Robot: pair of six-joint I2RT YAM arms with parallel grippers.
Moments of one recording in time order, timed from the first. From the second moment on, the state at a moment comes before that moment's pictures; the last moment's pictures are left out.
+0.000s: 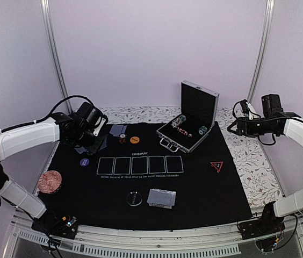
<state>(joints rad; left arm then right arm) -0.58 1.43 1.07 -0.66 -0.33 -0.04 0.05 1.30 1.02 -0.53 -0.51 0.09</state>
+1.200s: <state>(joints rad) -0.80 1.77 1.03 -0.65 -0.69 0.15 0.05 1.26 1.01 -0.54 -0.55 0.08</state>
